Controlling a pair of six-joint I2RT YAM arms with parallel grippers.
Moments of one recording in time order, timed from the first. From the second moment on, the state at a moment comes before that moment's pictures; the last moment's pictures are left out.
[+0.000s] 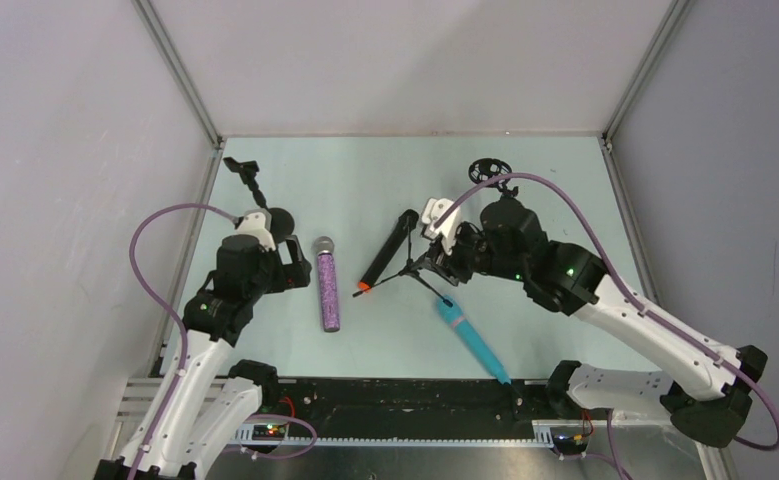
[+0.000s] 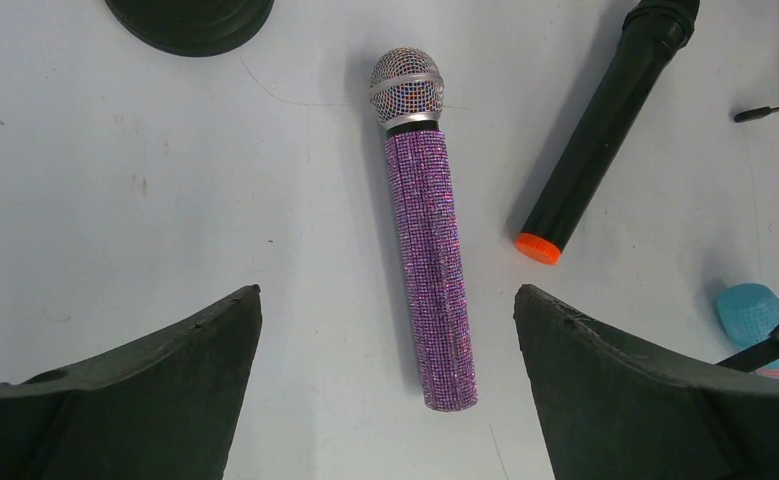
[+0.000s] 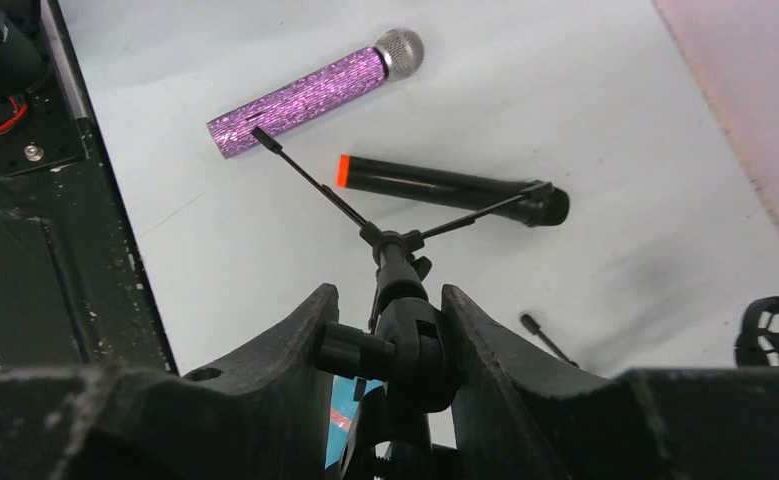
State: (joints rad) left arm -0.22 0.68 0.70 -0.64 -0.07 -0.31; right arm 0.95 1.09 1.22 -0.57 -0.11 -0.27
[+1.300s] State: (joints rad) left arm -0.22 0.72 0.70 -0.64 -0.07 -0.32; right arm 0.57 1.11 1.07 -0.59 -0.46 -0.69
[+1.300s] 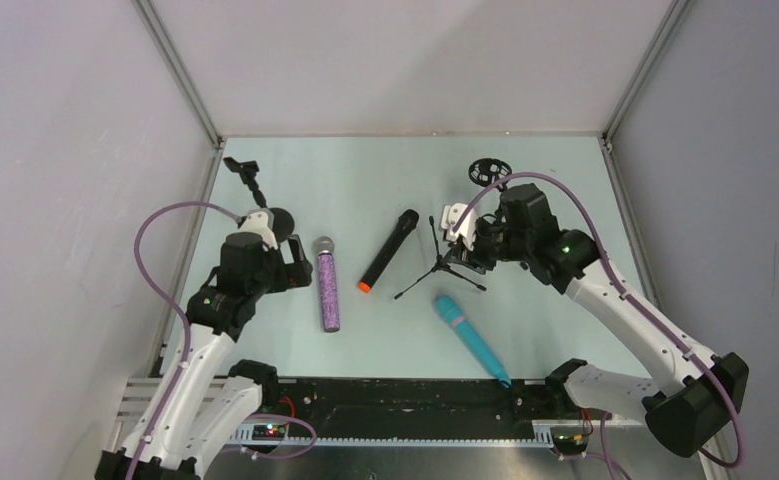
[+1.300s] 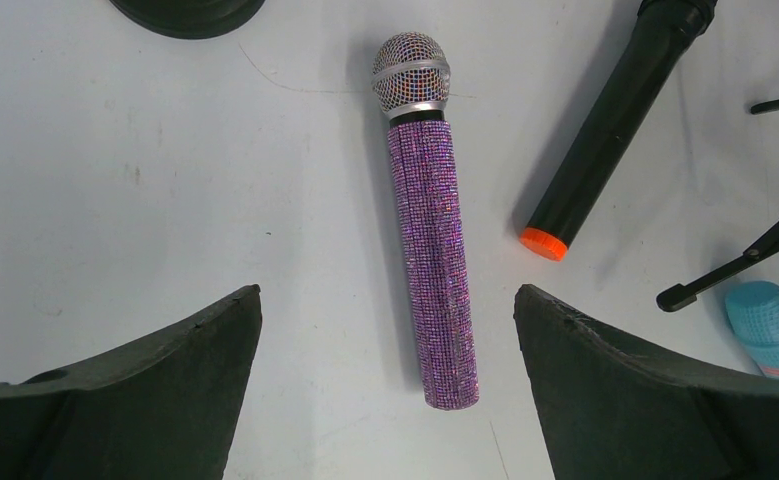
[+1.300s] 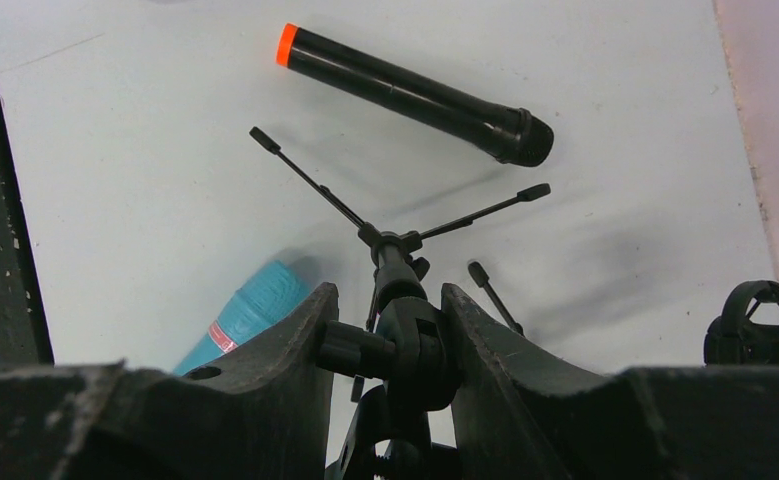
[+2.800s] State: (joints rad) left arm -0.22 0.75 0.70 -0.64 -0.06 -0.34; right arm 0.65 1.19 1.07 -0.40 -0.30 -0.59
